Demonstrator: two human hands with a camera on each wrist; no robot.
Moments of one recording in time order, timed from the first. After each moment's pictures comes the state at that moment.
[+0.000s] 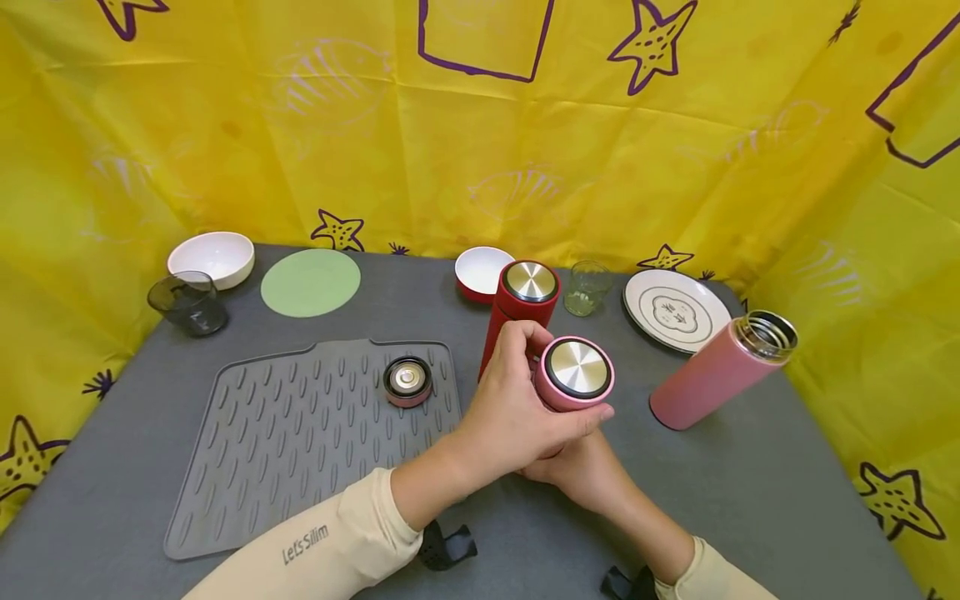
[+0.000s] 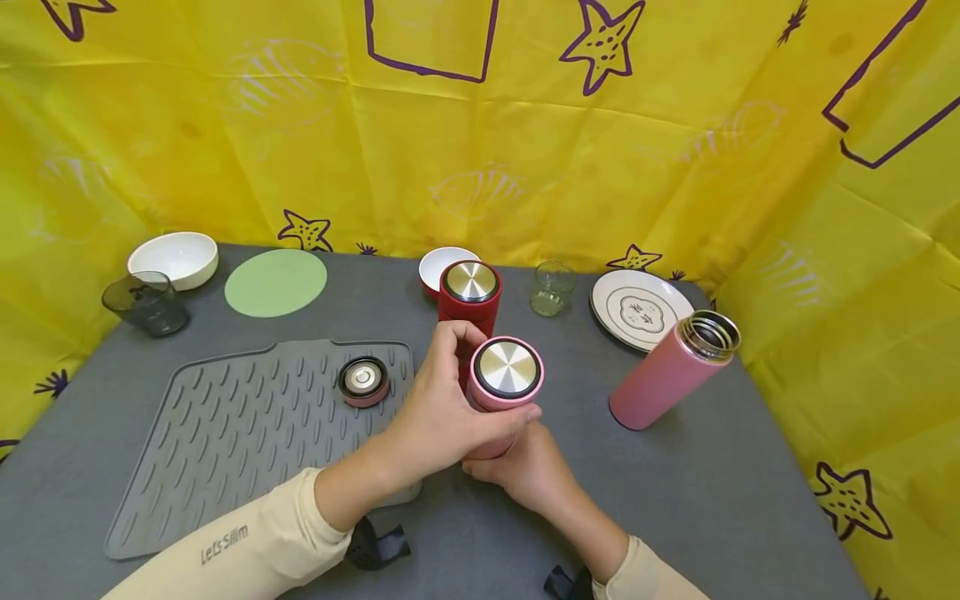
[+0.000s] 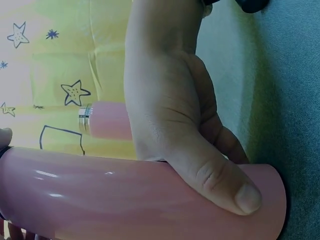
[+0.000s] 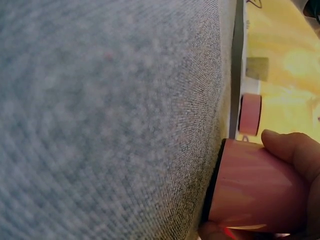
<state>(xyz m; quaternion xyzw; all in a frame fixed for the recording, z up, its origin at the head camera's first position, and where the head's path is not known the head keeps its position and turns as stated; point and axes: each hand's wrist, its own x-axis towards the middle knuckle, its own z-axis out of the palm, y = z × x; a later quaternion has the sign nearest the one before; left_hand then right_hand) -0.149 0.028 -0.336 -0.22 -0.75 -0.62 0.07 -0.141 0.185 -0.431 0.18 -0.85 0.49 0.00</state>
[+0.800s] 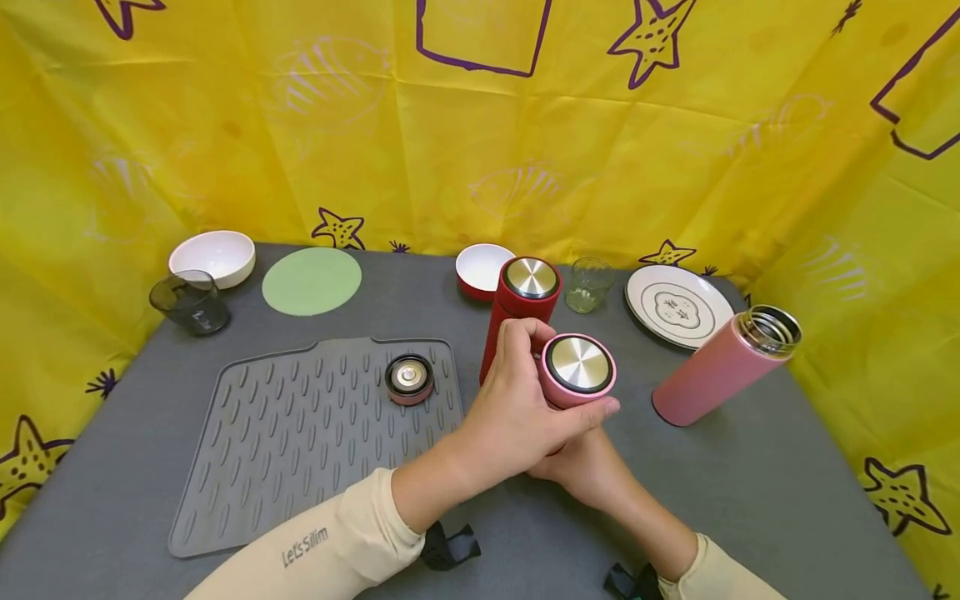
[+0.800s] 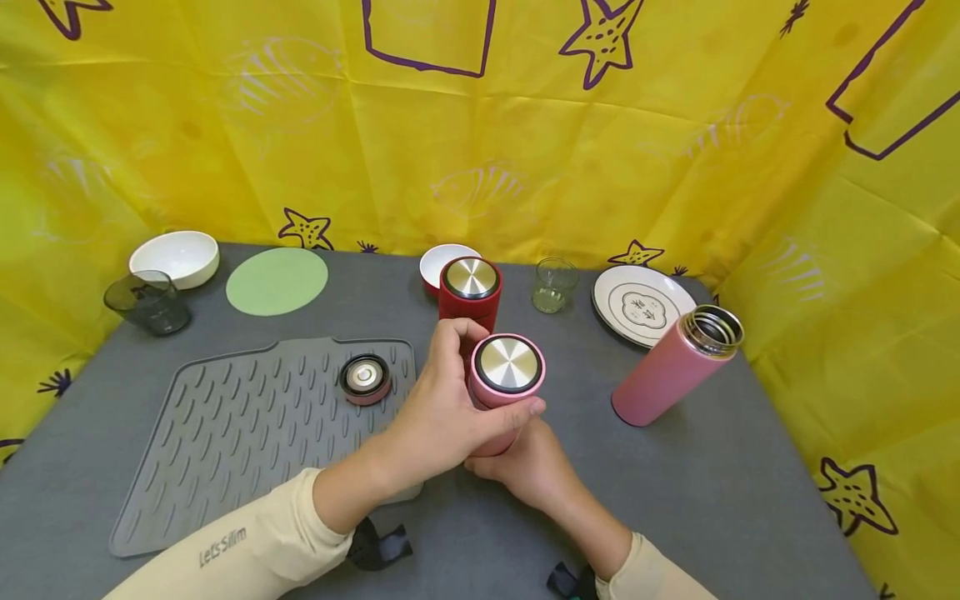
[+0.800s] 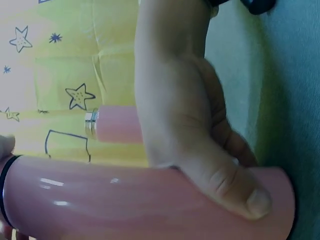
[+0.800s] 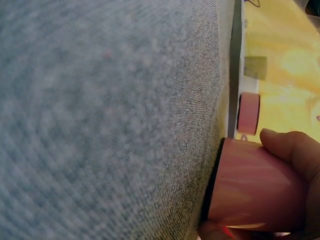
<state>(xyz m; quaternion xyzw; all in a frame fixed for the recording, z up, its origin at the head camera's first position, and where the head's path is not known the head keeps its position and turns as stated) -0.146 0.030 -0.332 -0.21 -0.77 -0.59 0.07 -0.141 0.186 -0.430 0.19 -0.84 0.50 0.00</state>
